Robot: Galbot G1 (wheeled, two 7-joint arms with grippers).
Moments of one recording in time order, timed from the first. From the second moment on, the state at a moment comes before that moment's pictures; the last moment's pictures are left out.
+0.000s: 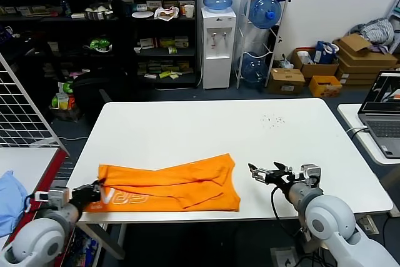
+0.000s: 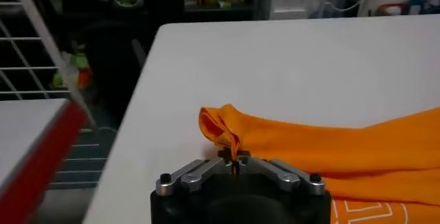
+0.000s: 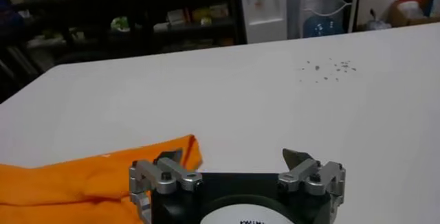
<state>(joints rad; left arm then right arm) 1.47 -0.53 -0.41 -1.93 -1.04 0.31 -0.35 -1.27 0.90 0.37 2.05 0.96 -0.59 0.30</state>
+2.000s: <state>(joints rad) 0.94 -0.89 0.08 -2.04 -1.46 0.37 -0.79 -1.35 1.01 0.39 2.02 0.82 -0.58 0.33</state>
